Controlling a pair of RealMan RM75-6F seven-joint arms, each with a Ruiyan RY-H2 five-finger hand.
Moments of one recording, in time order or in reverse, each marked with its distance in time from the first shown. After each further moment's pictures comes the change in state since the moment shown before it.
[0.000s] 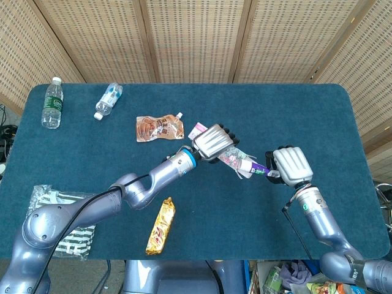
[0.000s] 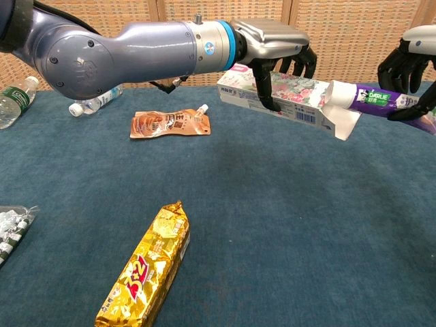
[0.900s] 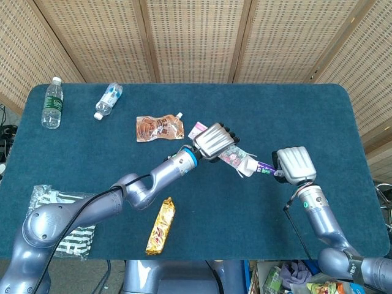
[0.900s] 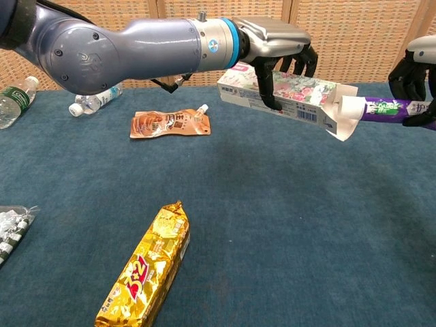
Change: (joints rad) left arm -0.017 0.000 -0.002 -0.012 -0.067 -0.014 0.056; right arm 0.052 0.005 -0.018 -0.025 0.184 0.017 -0.216
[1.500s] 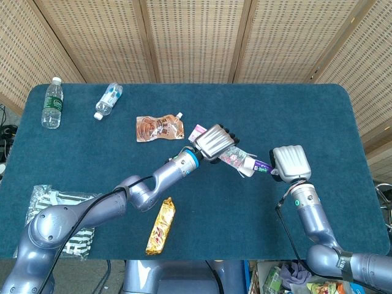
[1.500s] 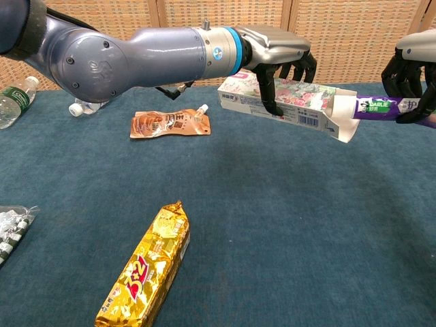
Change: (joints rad) left arm -0.007 -0.034 -0.002 0.031 -0.041 -0.008 0.008; right arm 0.076 -0.023 -0.001 -0.067 0.167 0.084 -0.146
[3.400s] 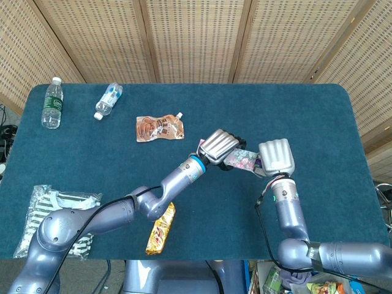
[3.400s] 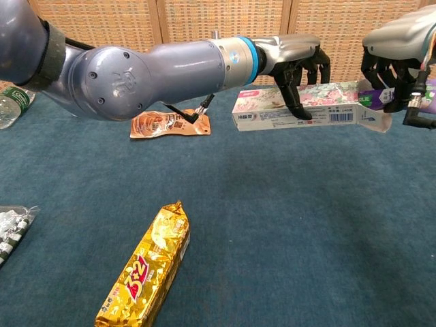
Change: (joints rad) left arm 0.018 -0.074 -0.084 -0.041 -0.164 0.033 -0.065; right arm 0.214 -0.113 0.005 -0.059 0.293 0.238 -0.413
